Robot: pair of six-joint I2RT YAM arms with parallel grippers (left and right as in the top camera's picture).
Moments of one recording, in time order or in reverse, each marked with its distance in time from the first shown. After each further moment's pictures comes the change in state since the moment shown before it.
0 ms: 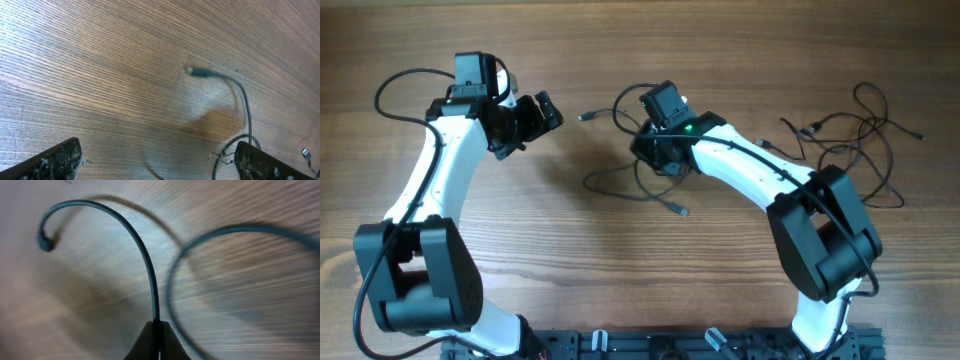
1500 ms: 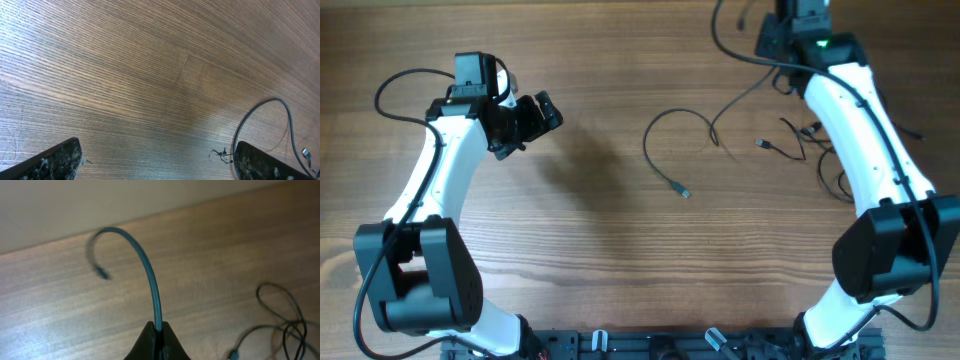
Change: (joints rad) left arm 0.000 0.000 0.000 0.000 0.000 0.000; right arm -0.409 -0.118 0.377 -0.172 0.507 -0.780
